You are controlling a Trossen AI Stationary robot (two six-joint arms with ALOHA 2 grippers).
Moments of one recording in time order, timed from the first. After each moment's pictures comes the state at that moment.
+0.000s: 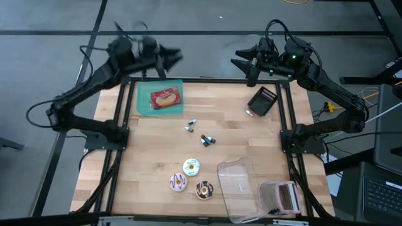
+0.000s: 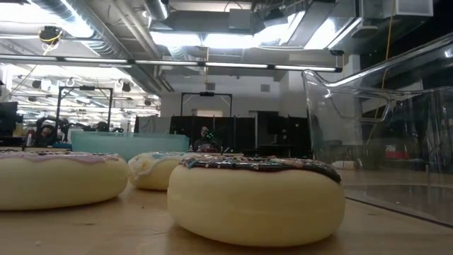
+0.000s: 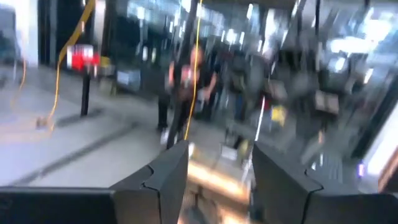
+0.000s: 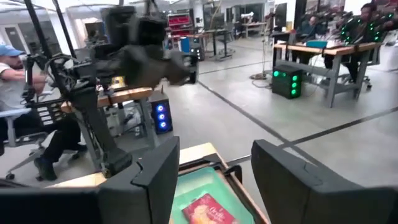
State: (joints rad) left arm 0.56 1.17 1.36 -0.14 0.21 -0.27; right arm -0.44 1.23 1.51 -0.33 -0.16 0.10
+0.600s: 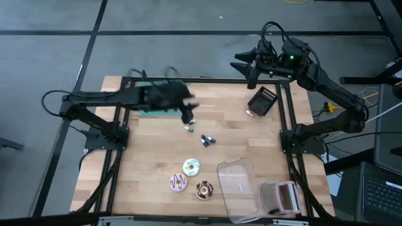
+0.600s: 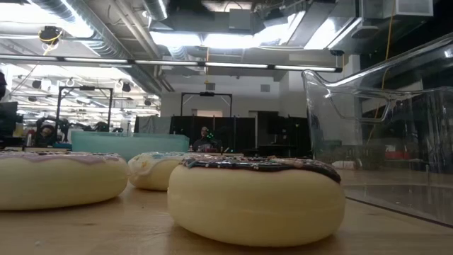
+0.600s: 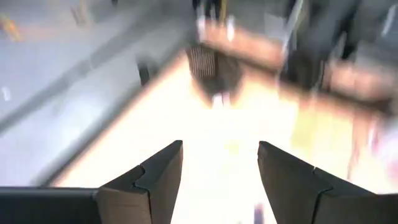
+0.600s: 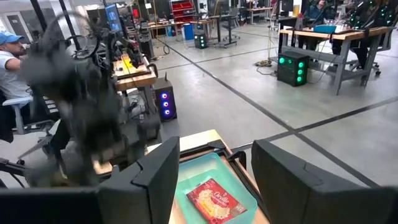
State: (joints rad) left arm 0.07 1.37 1.36 -0.54 -0.32 -0.28; right arm -0.44 1.24 1.51 -0.38 -0.18 0.10
